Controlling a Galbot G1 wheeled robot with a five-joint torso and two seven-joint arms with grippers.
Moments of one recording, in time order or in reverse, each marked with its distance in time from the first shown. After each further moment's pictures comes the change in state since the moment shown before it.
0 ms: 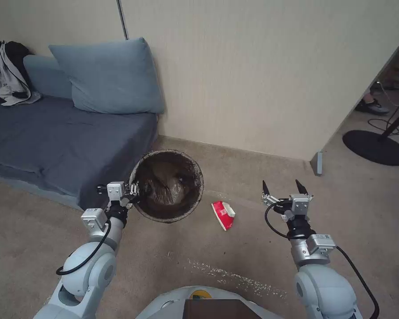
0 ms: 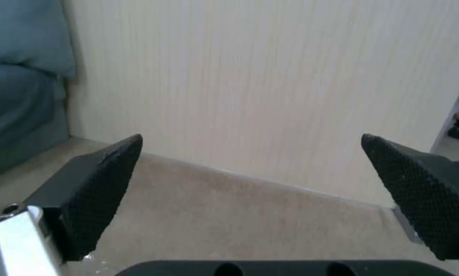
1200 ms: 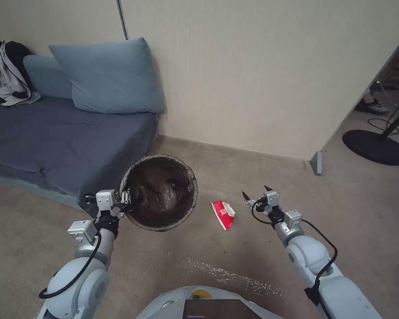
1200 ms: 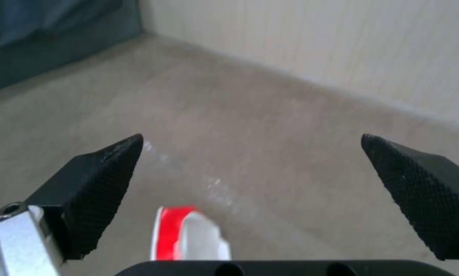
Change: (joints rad) left arm 0.127 -0.065 -0.071 -0.088 0.060 0.003 0.020; right arm 0.303 -0.379 -0.212 -0.441 0.325 -0.130 -0.099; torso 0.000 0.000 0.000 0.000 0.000
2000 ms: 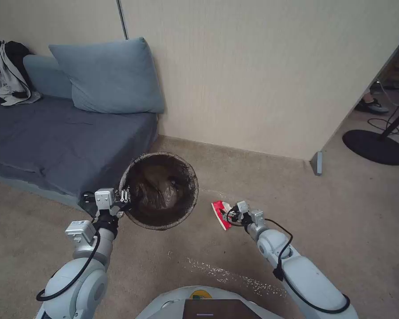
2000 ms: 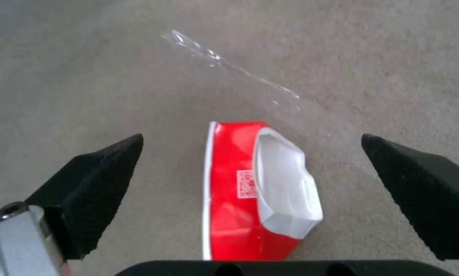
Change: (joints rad) left arm 0.016 -0.002 0.003 -0.034 0.012 0.003 -0.006; right arm 0.270 0.052 -0.295 -0.377 0.005 -0.053 -0.002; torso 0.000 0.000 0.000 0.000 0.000
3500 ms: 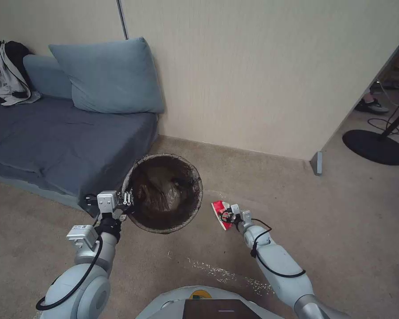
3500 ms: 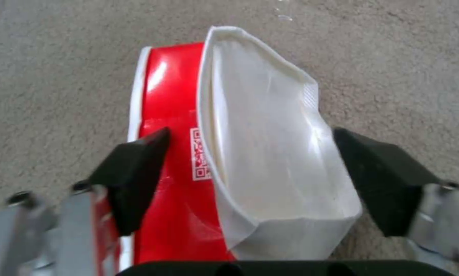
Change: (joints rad) left arm 0.025 -0.024 0.026 -0.027 0.029 -0.002 0.003; right arm 0.190 0.186 0.018 -0.458 -0.112 0.087 -0.057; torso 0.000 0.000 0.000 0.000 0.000
